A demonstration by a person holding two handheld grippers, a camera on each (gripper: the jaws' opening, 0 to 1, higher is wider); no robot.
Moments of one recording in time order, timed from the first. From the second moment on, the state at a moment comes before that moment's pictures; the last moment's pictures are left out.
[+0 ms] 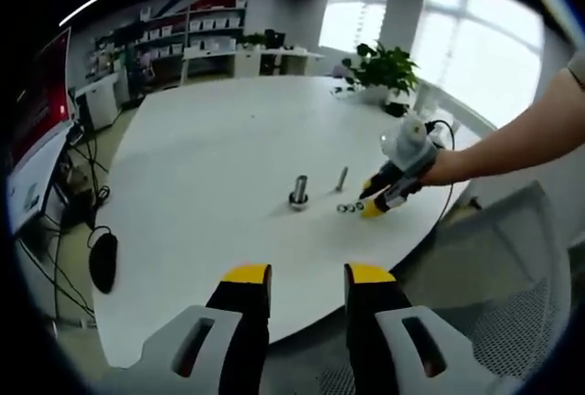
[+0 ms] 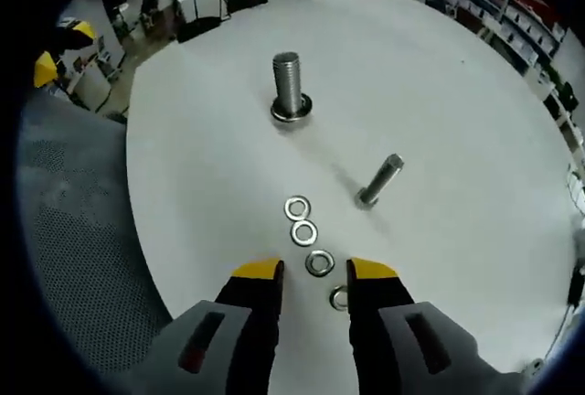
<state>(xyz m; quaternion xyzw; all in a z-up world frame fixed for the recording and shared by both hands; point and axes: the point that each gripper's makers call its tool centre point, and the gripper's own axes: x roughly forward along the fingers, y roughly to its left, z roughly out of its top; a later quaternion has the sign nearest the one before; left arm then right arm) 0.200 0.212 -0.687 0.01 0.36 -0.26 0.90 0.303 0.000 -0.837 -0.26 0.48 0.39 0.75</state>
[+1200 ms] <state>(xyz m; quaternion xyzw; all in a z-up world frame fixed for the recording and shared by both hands) 0.197 0.209 -0.689 0.01 0.37 -0.27 0.89 0.299 -0.027 -0.842 -0.36 0.51 0.44 0.65</state>
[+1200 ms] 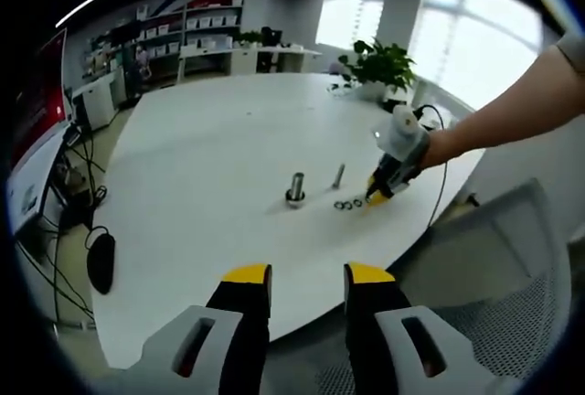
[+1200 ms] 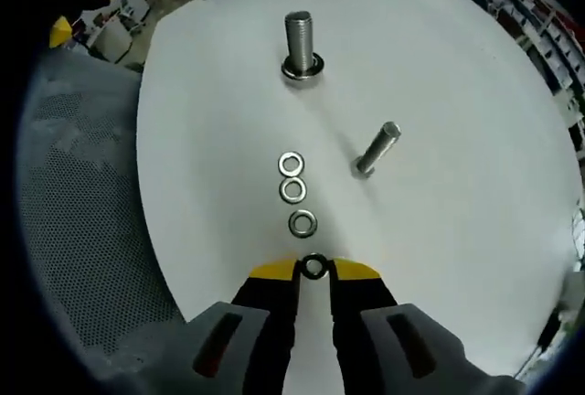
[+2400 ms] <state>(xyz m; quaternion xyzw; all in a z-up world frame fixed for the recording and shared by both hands) 0.197 0.210 -0.690 0.02 0.37 -0.26 0.89 0.298 -0.026 -0.842 -0.35 0.52 0.43 0.65</state>
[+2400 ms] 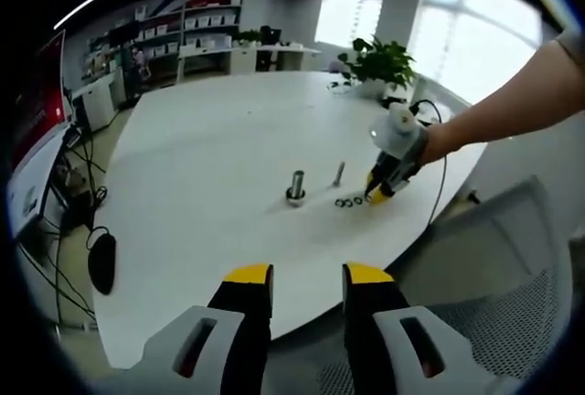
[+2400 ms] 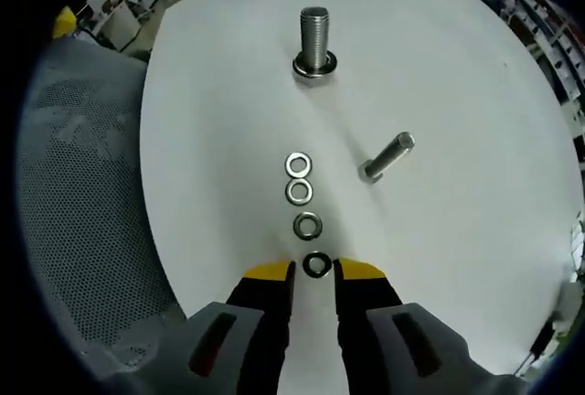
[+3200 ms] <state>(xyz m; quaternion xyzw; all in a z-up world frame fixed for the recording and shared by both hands) 0.199 0.210 -0.687 0.01 0.36 -0.26 0.89 0.302 -0.026 -0.842 -0.33 0.56 0.37 0.67</state>
